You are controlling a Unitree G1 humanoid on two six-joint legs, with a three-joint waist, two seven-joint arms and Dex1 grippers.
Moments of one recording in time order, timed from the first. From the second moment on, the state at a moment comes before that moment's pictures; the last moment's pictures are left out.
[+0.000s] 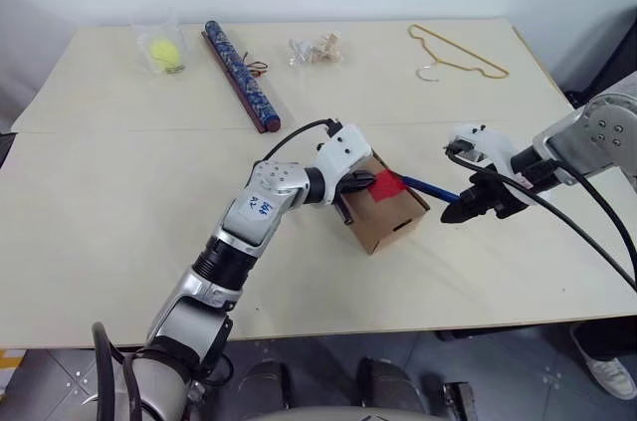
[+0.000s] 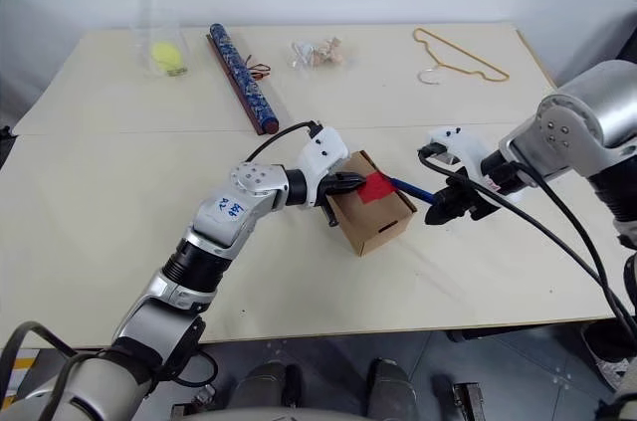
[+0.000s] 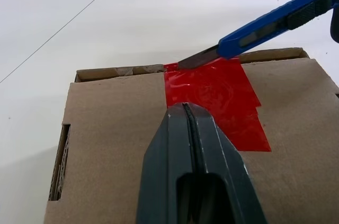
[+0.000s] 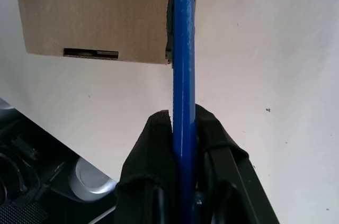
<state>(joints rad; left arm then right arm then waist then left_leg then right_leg) -0.83 0.20 -0.31 0.12 -0.08 0.66 -0.63 -1.32 -1.11 0.74 0.10 0.99 1.60 0.72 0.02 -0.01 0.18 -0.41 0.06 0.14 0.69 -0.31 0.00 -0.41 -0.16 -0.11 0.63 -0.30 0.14</state>
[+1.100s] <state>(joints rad) -0.82 0.17 -0.30 0.12 -0.08 0.66 -0.61 -1.44 -1.12 1.05 0.08 0.70 1.61 1.10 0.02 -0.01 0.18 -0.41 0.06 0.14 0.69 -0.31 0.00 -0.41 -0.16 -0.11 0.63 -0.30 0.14</state>
